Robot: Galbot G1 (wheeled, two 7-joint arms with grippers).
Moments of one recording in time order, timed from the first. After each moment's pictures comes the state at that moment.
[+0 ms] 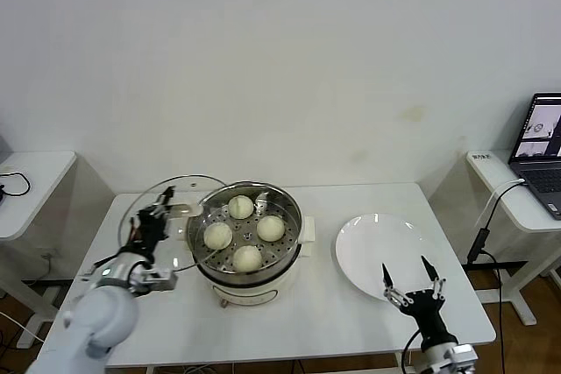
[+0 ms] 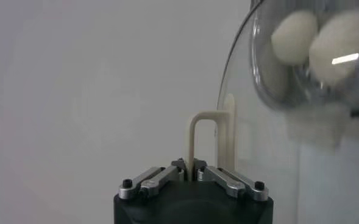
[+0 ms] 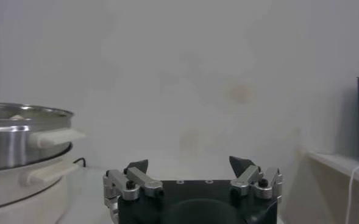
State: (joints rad) left arm 1.16 -0.95 -0.37 -1.98 0.95 0.27 0.14; right arm -1.60 1.47 0.73 1.94 0.08 0.20 -0.24
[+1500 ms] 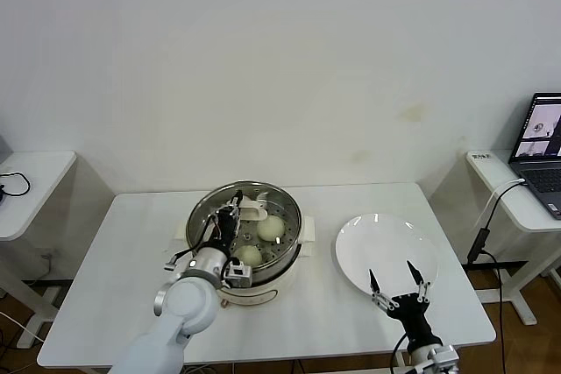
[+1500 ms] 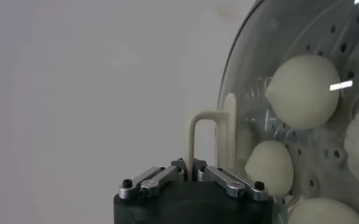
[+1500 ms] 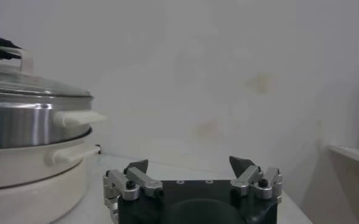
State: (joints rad) left arm 0.99 -1.18 -0.10 -1.88 1.23 0.32 0.25; right arm -1.58 1.49 0.70 1.89 0.03 0.21 -0.24
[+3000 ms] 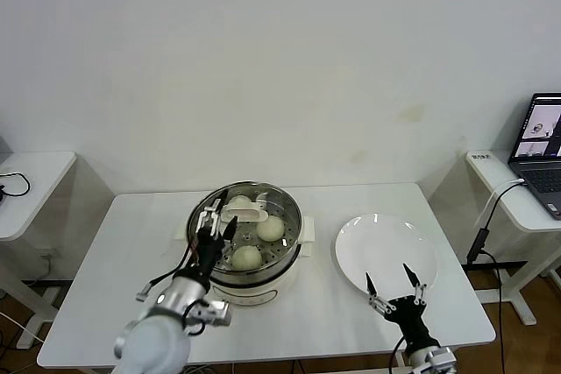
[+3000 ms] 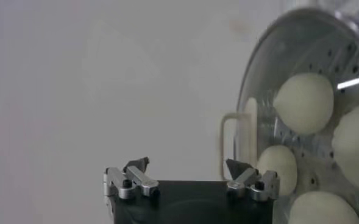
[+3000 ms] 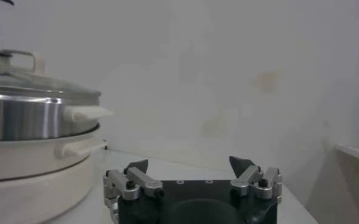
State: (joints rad) left arm 1.30 -1.10 -0.26 -2.17 1.11 0.22 0.13; right arm -1.59 1.47 0.68 1.88 0.02 0.22 -0.24
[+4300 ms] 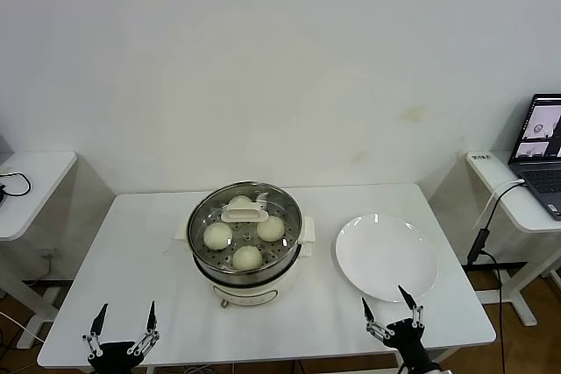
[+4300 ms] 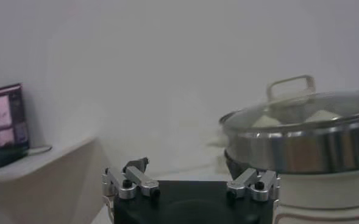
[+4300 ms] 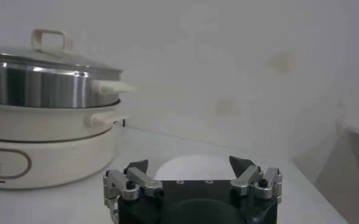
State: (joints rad) left arm 1.94 -1.31 -0.65 -2.10 -0.12 -0.28 -0.23; right arm -1.70 1.42 0.66 1.91 0.04 0.22 -0.25
